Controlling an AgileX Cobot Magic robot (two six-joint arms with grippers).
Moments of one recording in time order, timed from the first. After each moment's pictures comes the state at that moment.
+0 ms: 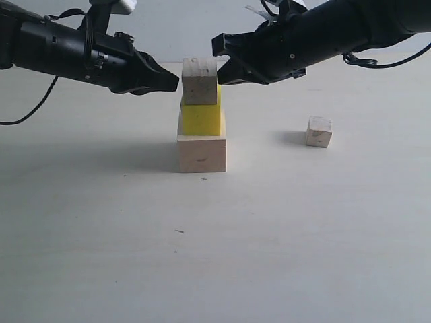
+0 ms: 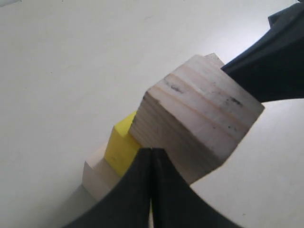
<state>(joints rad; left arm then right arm) -0.32 1.85 -1.18 -1.32 0.64 1.42 0.36 1.85 -1.25 1.14 0.60 -0.80</state>
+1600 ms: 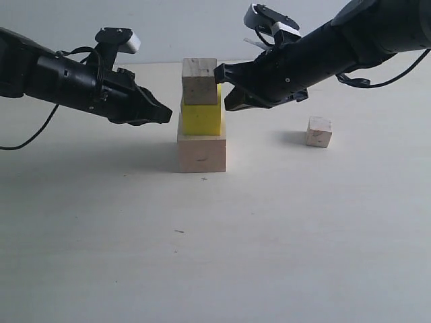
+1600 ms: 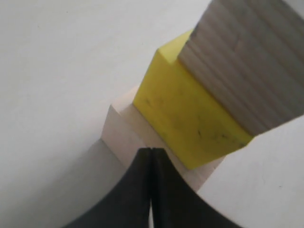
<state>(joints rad) -0.32 1.92 -1.12 -1.31 0.57 1.44 0.36 1.94 -1.25 1.03 0.57 -0.69</state>
